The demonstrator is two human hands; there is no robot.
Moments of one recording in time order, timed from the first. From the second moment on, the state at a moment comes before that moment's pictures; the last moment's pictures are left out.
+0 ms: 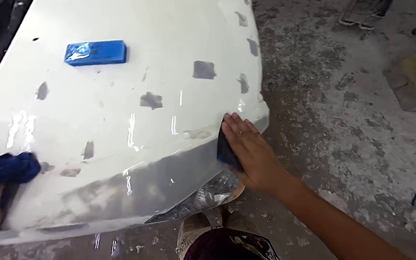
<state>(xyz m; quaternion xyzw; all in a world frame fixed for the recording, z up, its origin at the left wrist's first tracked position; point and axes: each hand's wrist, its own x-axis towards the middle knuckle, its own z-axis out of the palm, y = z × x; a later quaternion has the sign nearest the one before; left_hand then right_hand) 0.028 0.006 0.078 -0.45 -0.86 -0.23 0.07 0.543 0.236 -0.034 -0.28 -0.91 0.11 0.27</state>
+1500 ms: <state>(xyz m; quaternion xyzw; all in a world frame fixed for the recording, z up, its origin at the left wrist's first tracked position) -0.002 -0.008 0.186 -0.75 -0.58 -0.30 0.12 0.245 0.006 0.024 -0.33 -0.91 0.01 0.25</state>
